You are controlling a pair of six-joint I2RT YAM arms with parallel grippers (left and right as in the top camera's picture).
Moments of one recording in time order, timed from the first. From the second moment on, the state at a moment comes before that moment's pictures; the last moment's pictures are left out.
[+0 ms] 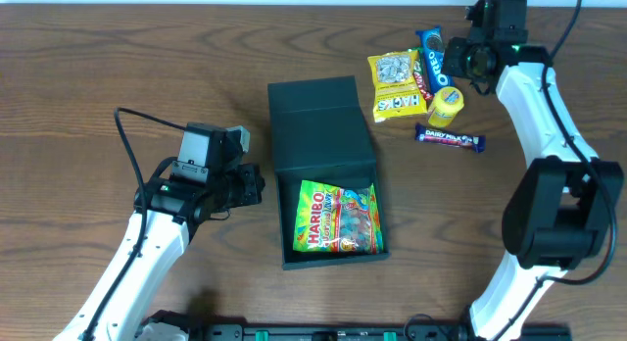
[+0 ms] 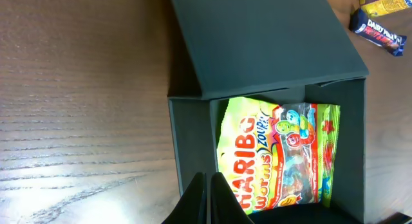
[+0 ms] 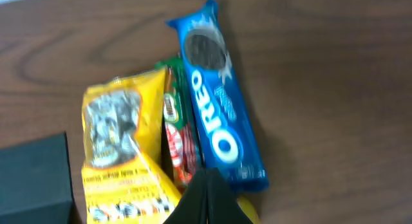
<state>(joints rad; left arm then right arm) -0.27 1.24 0.82 -0.63 0.36 -0.43 -0.03 2.02 1.67 -0.61 -0.08 0.17</state>
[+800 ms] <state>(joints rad) -0.27 1.24 0.82 -0.63 0.36 -0.40 -0.03 2.04 1.68 -0.73 -0.08 0.12</state>
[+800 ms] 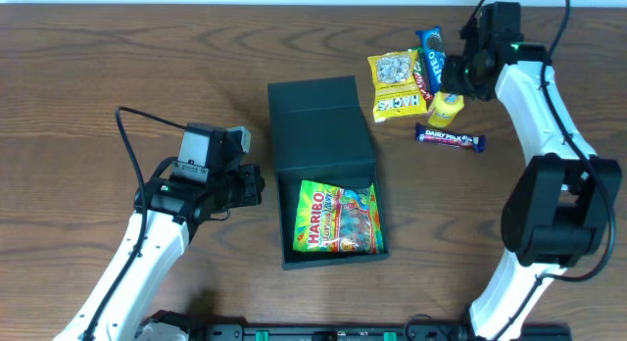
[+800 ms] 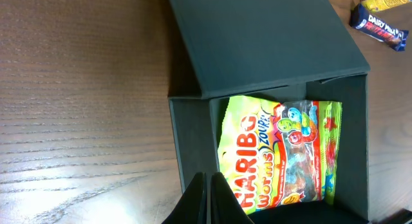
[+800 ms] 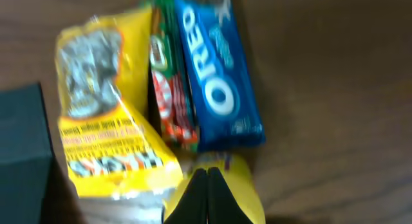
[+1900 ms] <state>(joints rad) -0.27 1.24 0.82 -0.65 0.36 -0.38 -0.03 2.14 1.71 -0.85 -0.11 0.06</state>
